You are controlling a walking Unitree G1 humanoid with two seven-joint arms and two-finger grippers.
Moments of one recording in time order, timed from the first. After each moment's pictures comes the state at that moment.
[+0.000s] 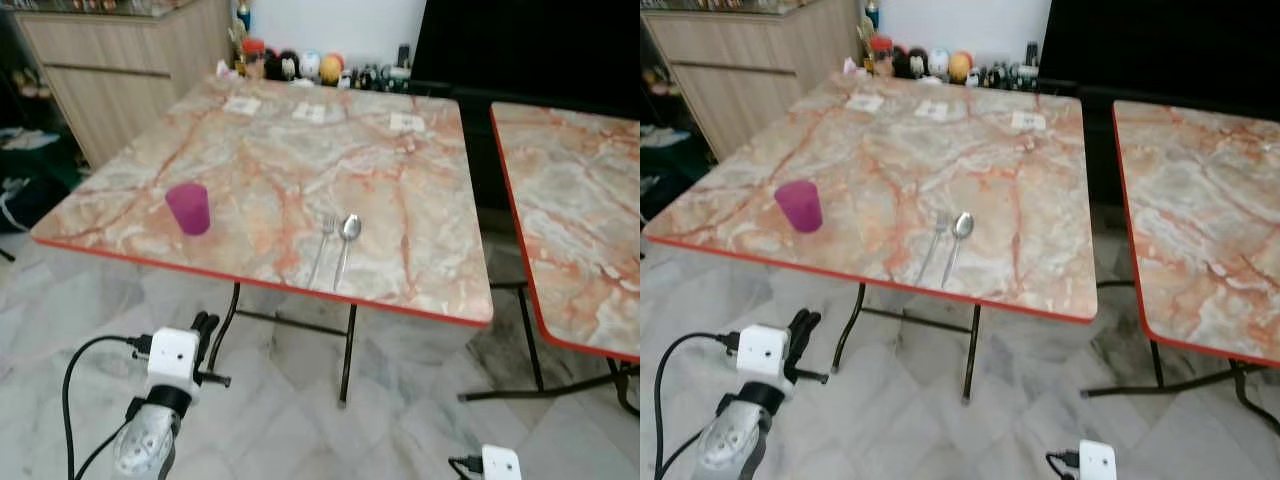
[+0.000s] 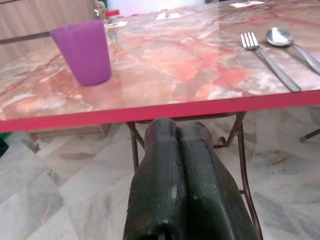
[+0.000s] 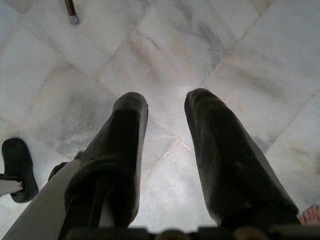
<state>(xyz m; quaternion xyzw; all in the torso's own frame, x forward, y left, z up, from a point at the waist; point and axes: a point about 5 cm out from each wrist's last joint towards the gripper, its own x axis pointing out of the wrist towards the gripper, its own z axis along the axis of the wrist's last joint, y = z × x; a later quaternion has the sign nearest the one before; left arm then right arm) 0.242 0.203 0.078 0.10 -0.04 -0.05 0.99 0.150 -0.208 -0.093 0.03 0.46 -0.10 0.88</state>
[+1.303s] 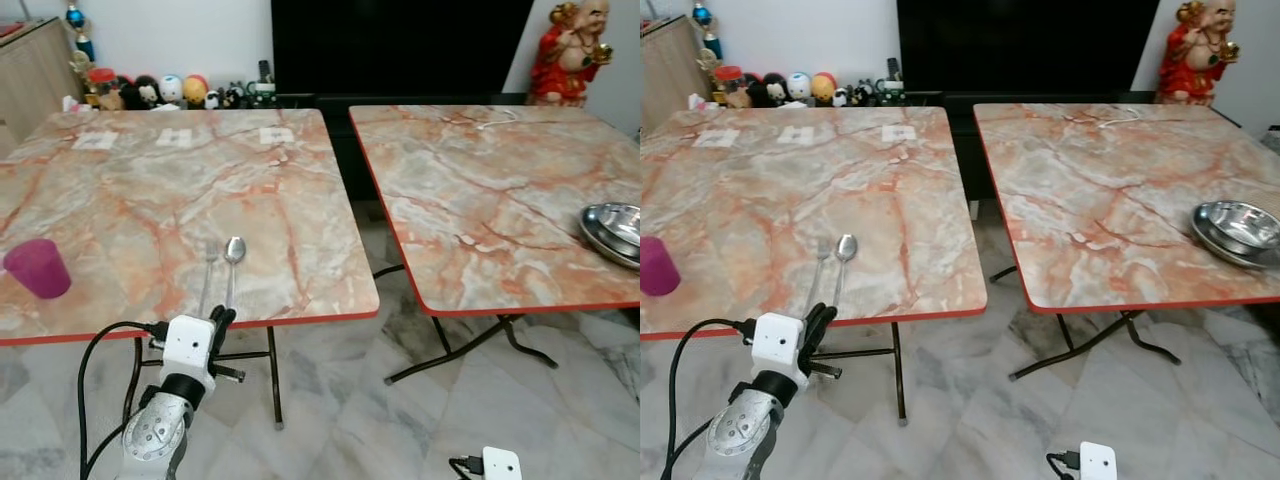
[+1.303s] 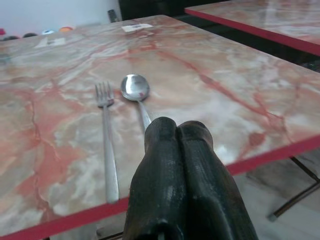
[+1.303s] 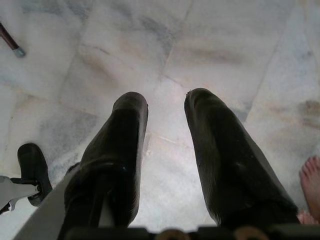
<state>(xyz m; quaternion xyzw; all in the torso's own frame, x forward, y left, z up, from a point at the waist) 0.254 0.185 0.088 0.08 -0.02 -0.08 0.99 0.153 -0.208 -0.092 0.05 0.45 -0.09 0.89</state>
